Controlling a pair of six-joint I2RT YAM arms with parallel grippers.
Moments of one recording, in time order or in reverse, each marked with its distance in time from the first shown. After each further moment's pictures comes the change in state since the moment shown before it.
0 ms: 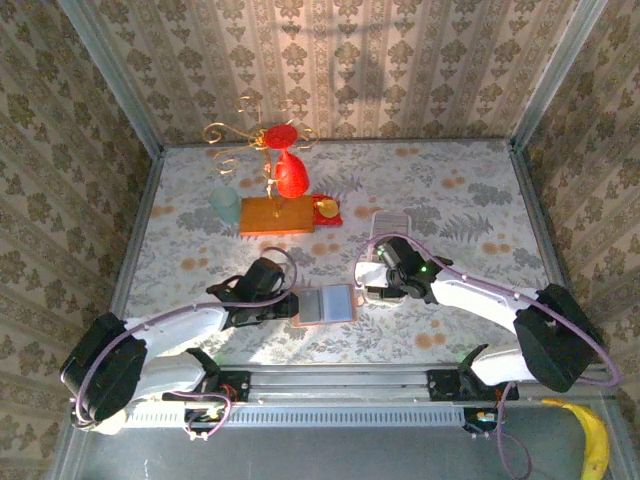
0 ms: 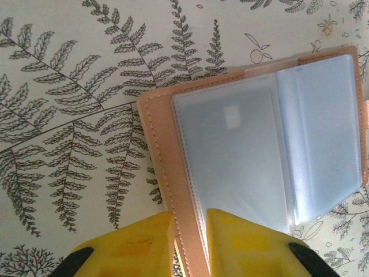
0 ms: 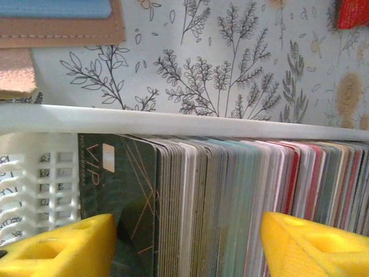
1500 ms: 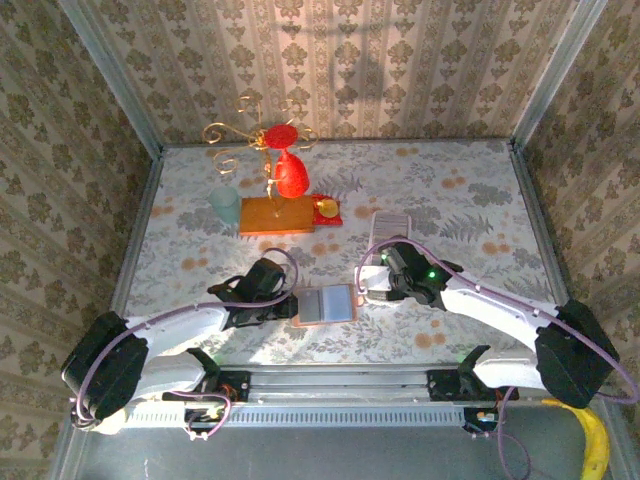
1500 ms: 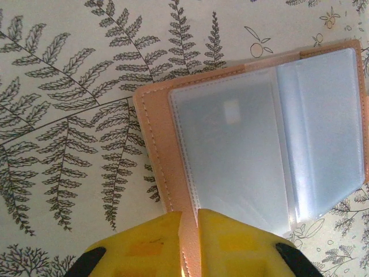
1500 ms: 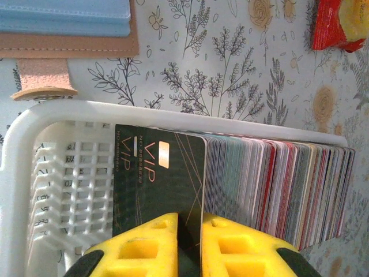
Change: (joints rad) left arm -0.006 0.005 0.000 0.000 0.001 0.000; right arm 0.032 -0.116 -0.010 -0.064 0.004 -0.014
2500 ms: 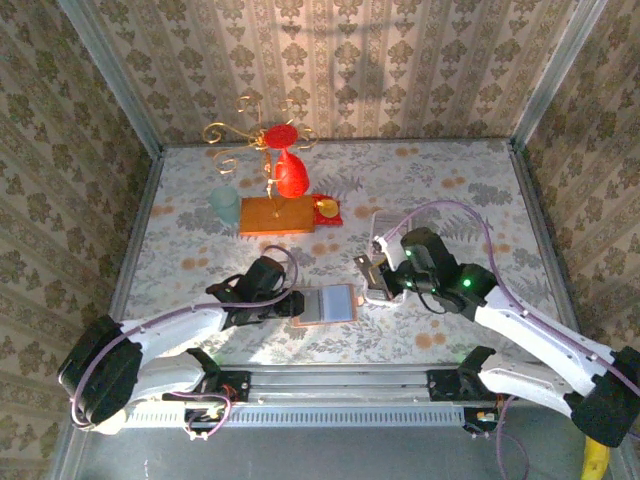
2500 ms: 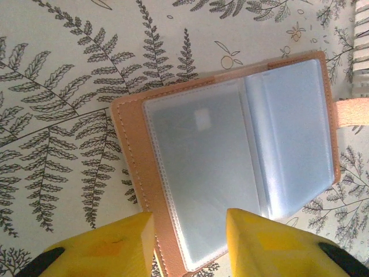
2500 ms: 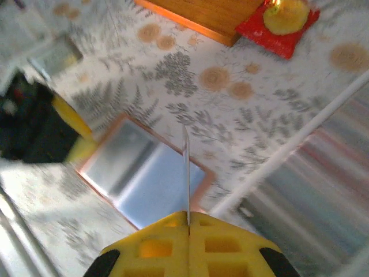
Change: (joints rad) left arm -0.015 -0.024 0.020 -0.009 0.007 -0.015; right arm 0.023 -0.240 0.091 -0.083 -0.299 1.220
